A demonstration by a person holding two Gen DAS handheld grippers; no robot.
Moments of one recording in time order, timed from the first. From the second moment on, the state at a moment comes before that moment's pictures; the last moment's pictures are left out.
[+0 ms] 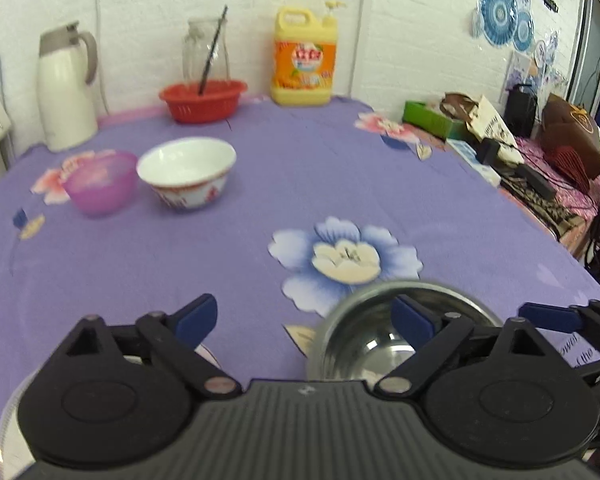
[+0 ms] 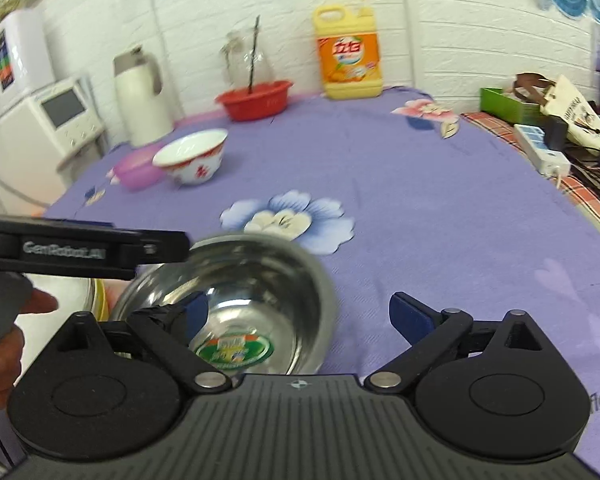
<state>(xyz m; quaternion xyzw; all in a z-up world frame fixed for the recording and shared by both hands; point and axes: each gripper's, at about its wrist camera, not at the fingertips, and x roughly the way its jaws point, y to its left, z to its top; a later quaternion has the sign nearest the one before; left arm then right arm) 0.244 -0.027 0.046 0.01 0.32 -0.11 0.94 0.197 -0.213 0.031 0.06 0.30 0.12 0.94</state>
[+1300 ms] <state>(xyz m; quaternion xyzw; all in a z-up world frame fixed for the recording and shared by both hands) 0.464 0.110 0.013 -0.30 0.41 -0.01 0.86 0.490 -0.078 0.036 -0.10 0.37 0.24 0.89</state>
